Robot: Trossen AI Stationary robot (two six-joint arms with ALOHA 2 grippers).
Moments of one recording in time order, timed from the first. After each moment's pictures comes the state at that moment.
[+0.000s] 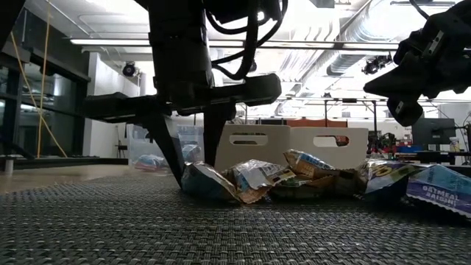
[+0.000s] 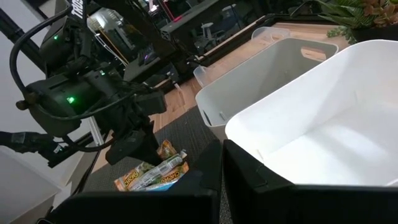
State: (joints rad) left arm -0.32 2.09 1.51 -0.78 -0.08 -1.91; right arm -0.02 0.19 0.01 0.04 0.07 0.57
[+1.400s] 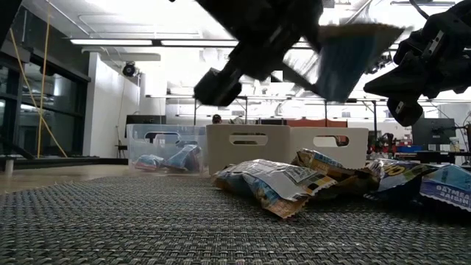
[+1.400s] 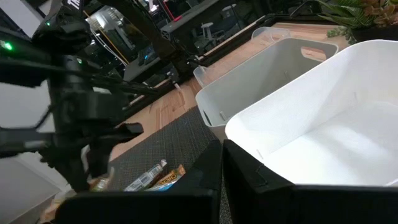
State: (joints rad) left arm -0.32 2.03 1.51 -0.21 -0.05 -1.38; right arm -0.02 0.19 0.01 0.04 0.07 0.57
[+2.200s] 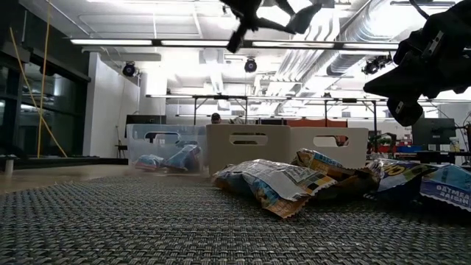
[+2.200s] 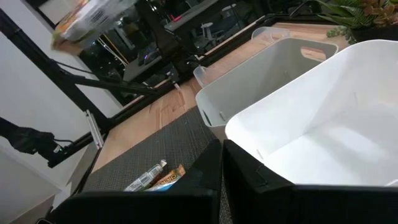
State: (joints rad) left arm 0.03 1.75 1.51 -0.17 -0.10 -1.06; right arm -0.02 0.19 0.01 0.04 0.07 0.57
